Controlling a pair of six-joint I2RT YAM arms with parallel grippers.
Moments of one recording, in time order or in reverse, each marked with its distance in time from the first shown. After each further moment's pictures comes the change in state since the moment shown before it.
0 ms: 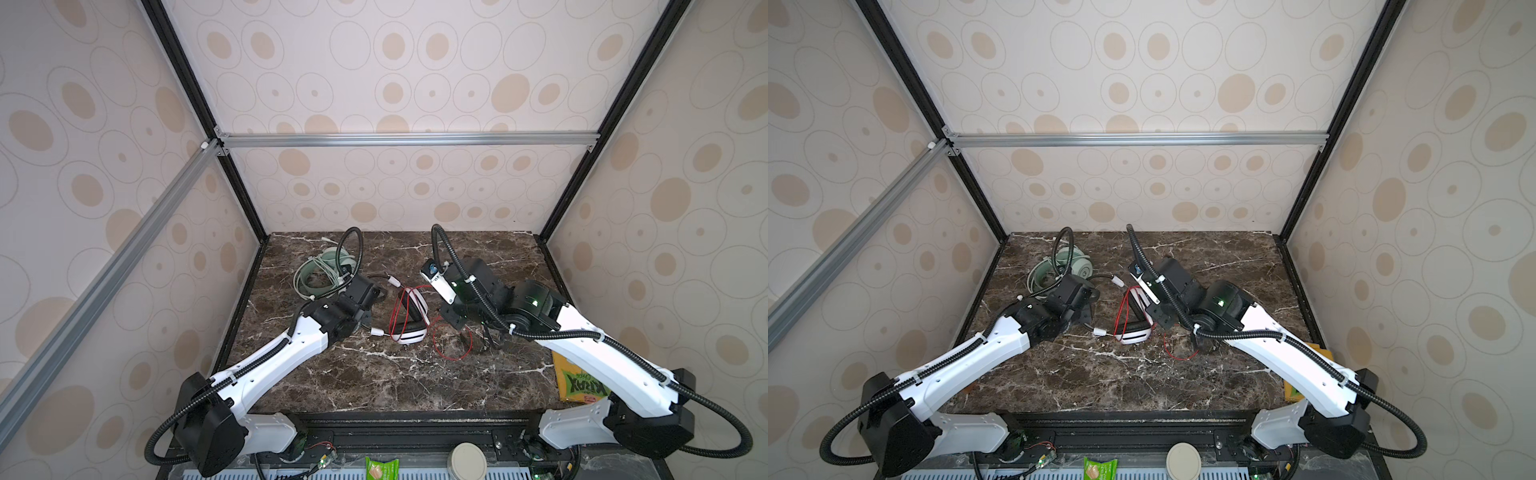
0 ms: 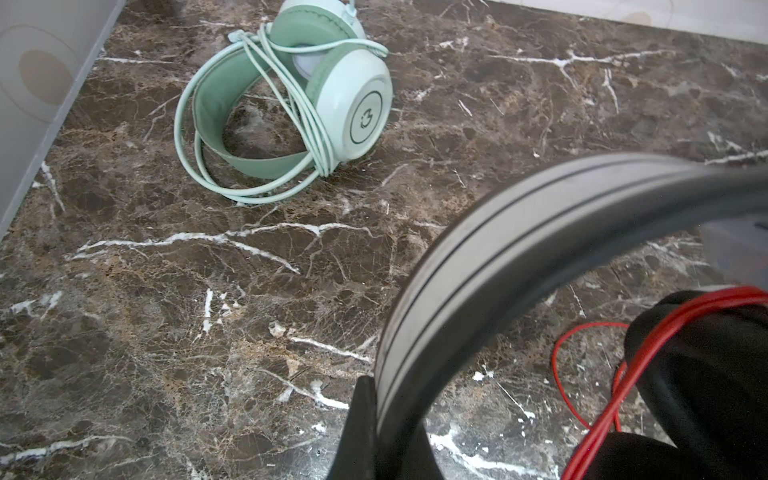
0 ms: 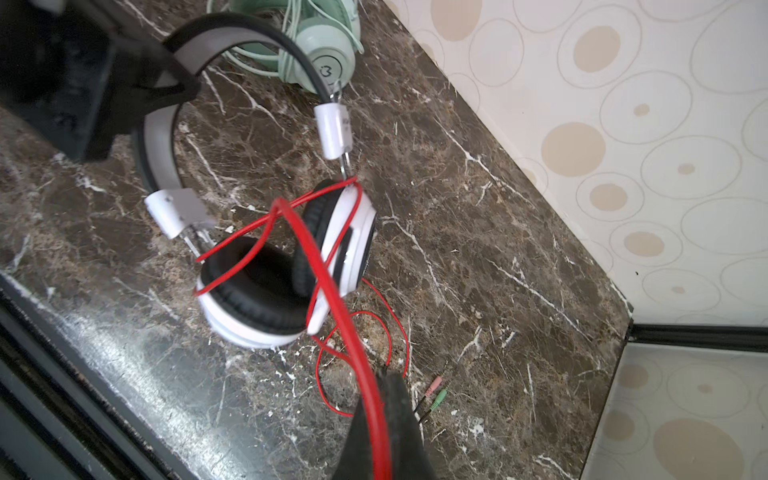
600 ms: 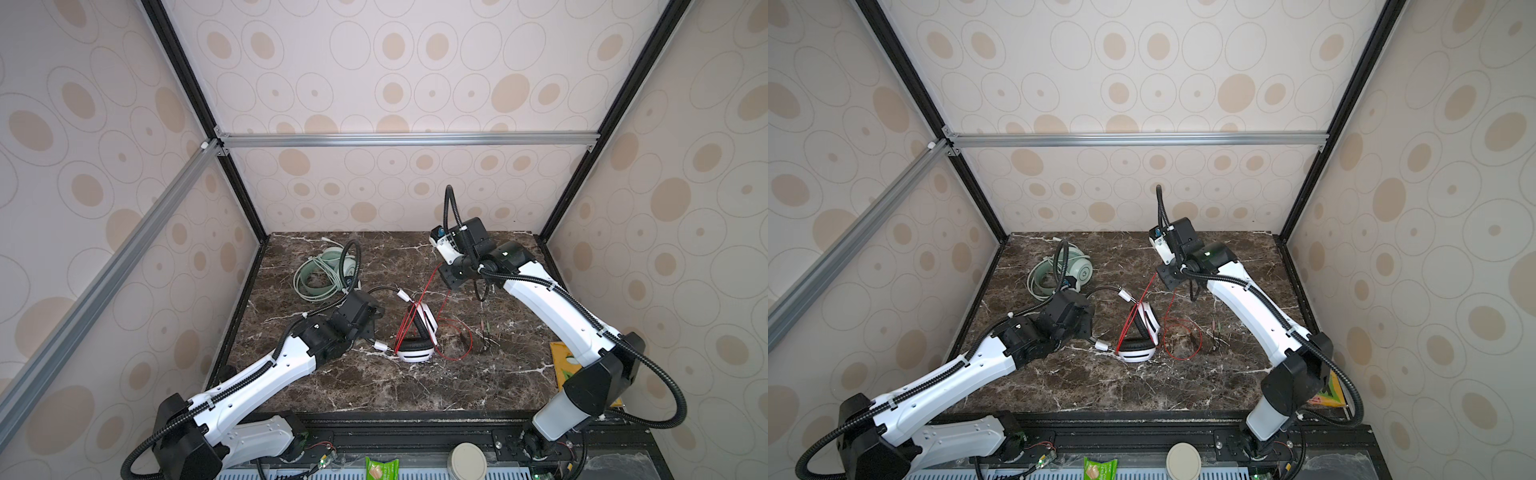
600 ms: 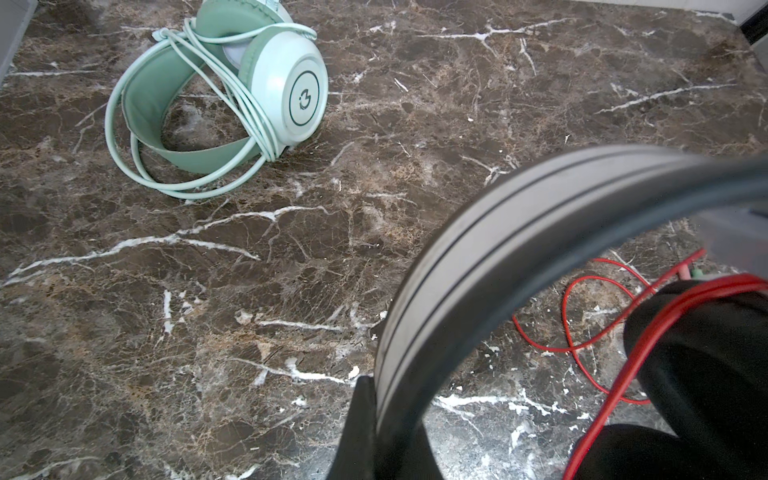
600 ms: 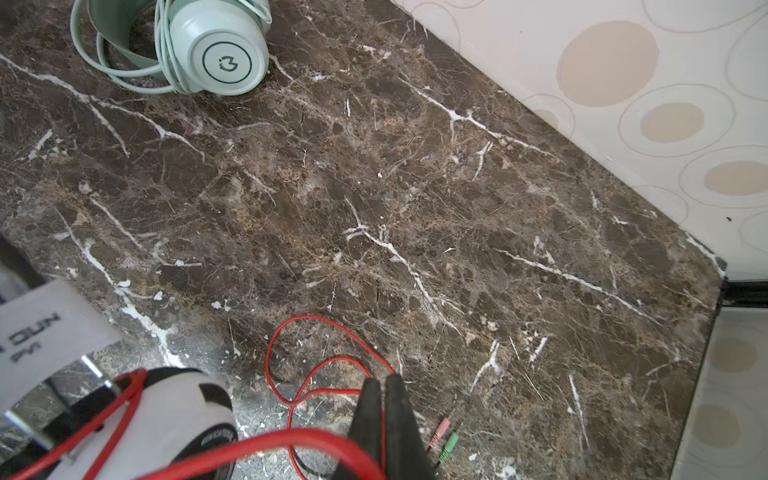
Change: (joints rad) left arm -0.072 -0.143 -0.116 0.057 0.068 0.064; right arm -0.350 0.282 0.115 0.108 -0.276 -0.020
